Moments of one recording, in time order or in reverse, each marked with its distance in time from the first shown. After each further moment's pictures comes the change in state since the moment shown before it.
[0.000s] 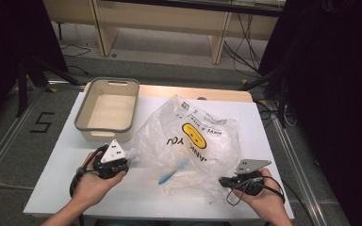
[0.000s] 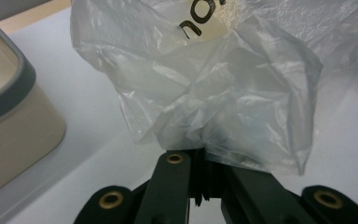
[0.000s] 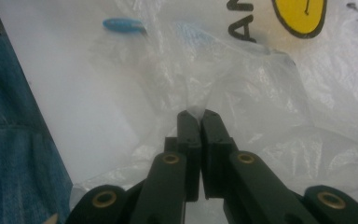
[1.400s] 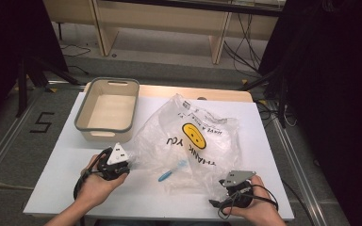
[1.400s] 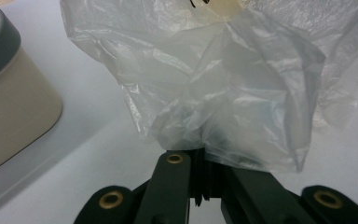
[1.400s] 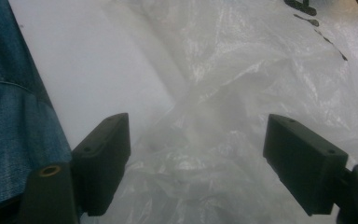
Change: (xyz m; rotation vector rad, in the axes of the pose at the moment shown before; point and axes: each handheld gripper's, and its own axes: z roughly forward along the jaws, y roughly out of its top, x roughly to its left) left arm 0.004 -0.019 0.022 0.077 0.029 0.011; right arm 0.022 -0.015 0.028 0.102 0.004 -0.090
